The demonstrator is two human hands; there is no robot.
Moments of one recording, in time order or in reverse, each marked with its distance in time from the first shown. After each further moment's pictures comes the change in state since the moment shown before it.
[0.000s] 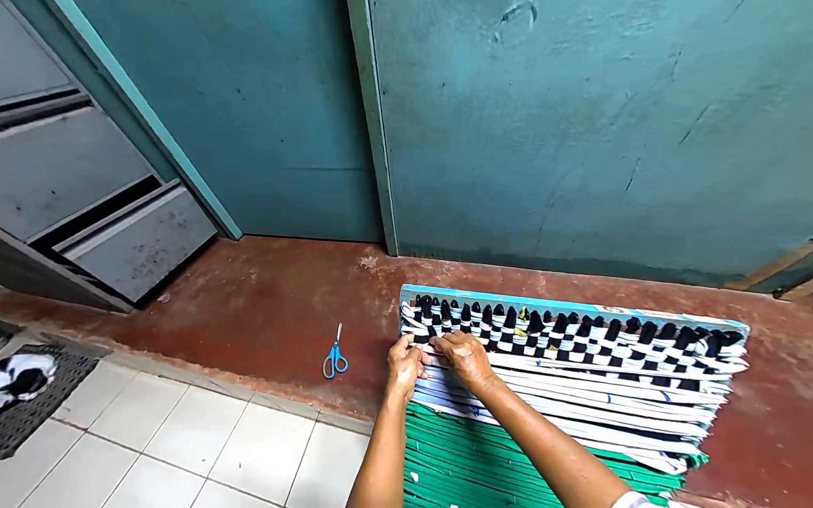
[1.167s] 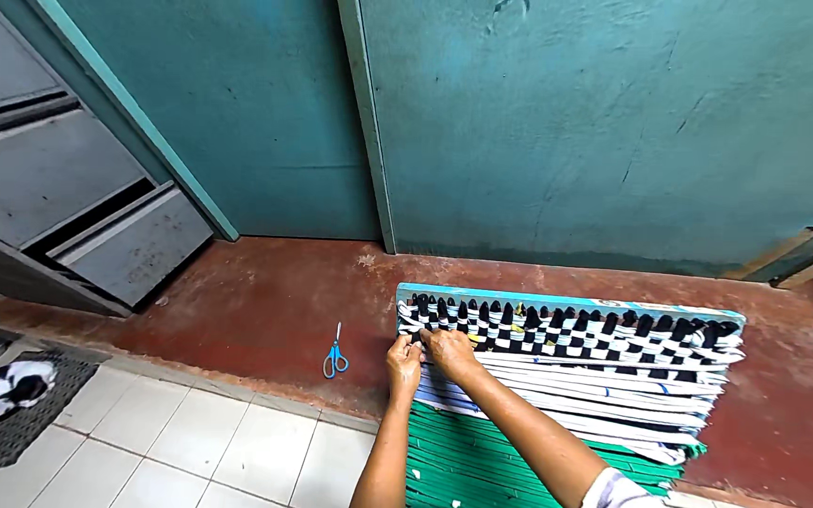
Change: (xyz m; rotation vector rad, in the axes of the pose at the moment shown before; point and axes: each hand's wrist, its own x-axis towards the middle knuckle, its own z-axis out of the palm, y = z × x) left_hand 0.004 -0.015 0.004 0.243 0.152 0.222; right_hand 0.053 -0.045 -0.030 -0.116 -0.750 0.391
